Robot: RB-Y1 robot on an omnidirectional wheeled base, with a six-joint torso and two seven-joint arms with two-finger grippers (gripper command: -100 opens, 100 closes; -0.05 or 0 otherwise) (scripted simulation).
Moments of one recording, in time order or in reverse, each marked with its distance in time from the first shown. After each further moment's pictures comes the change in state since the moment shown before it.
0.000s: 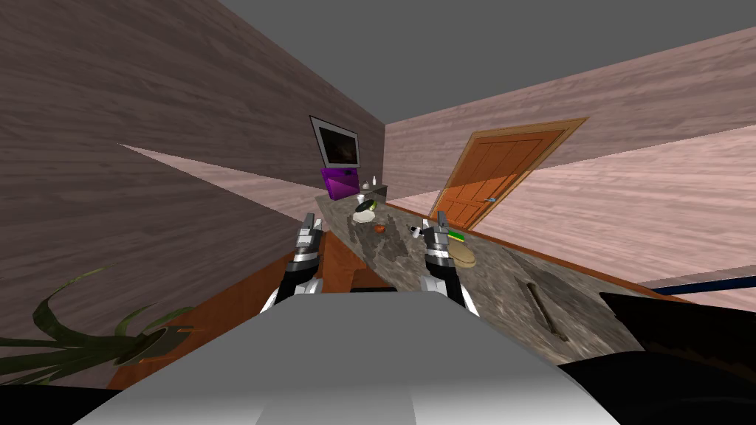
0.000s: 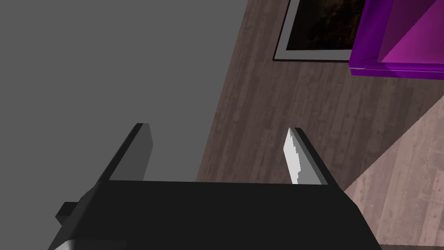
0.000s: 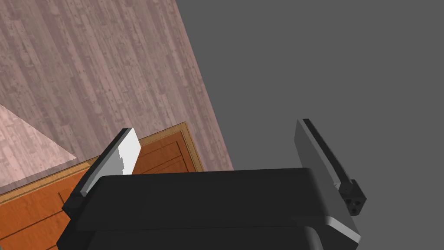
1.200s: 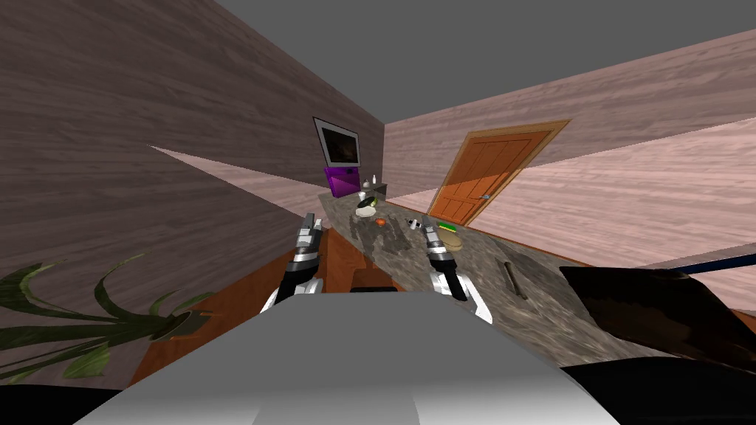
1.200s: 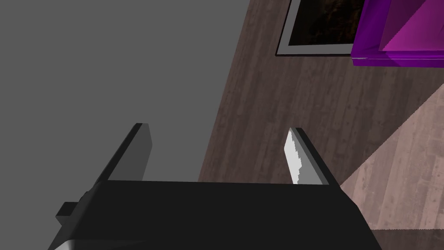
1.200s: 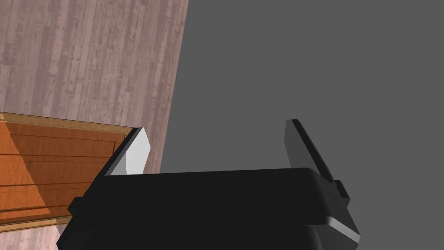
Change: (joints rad) left arm 0.000 0.000 0.000 0.000 0.000 0.000 0.000; right arm -0.107 -0.194 -0.105 0.162 0.165 0.028 0.208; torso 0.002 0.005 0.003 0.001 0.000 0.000
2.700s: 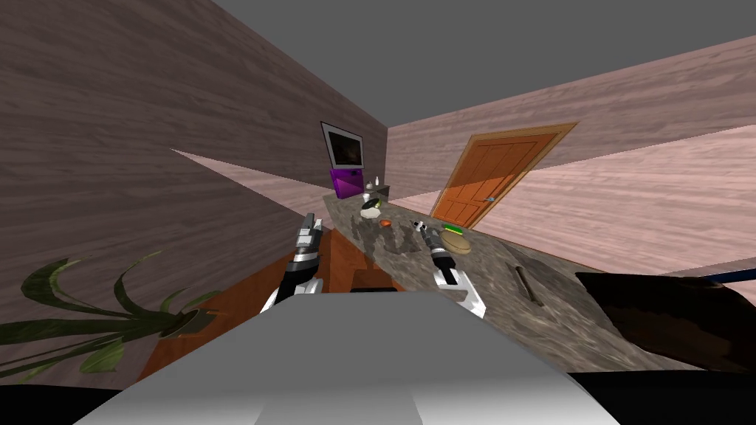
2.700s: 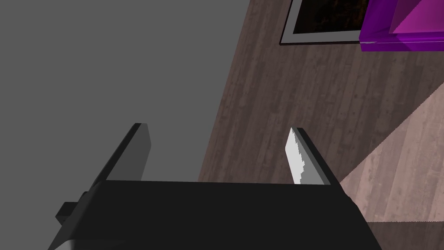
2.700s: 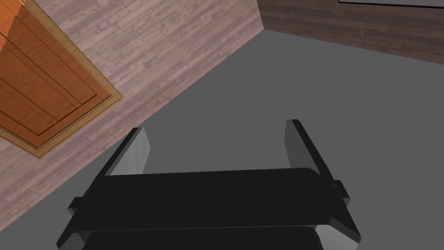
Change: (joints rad) left arm 0.000 0.000 0.000 0.000 0.000 0.000 0.000; right arm -0.141 -0.027 -0.162 0.359 0.271 0.105 0.337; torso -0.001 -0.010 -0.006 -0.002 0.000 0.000
